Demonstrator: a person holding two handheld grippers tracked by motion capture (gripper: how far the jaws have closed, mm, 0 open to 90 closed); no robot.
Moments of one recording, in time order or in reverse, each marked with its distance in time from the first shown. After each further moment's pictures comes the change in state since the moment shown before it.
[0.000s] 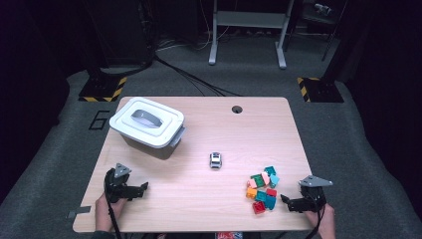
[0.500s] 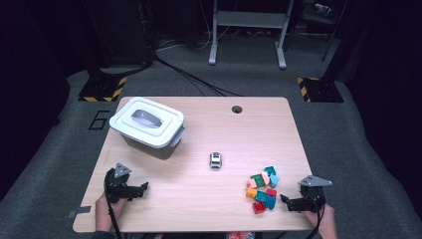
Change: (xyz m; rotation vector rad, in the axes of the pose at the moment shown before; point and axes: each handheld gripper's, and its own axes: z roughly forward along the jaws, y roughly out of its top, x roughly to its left) left arm 0.000 0.000 0.000 0.000 0.001 -0.002; right arm 0.002 0.001 0.001 0.005 -0.007 0.012
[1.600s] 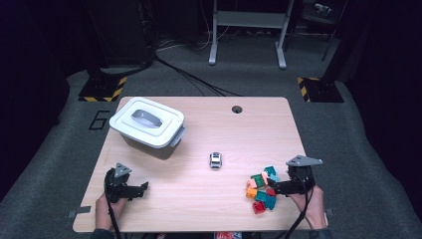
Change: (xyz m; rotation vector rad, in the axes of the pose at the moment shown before) left arm 0.001 0.001 0.000 0.012 -0.002 0.006; right arm 0.044 0.096 -0.025 -0.027 0.034 -0.005
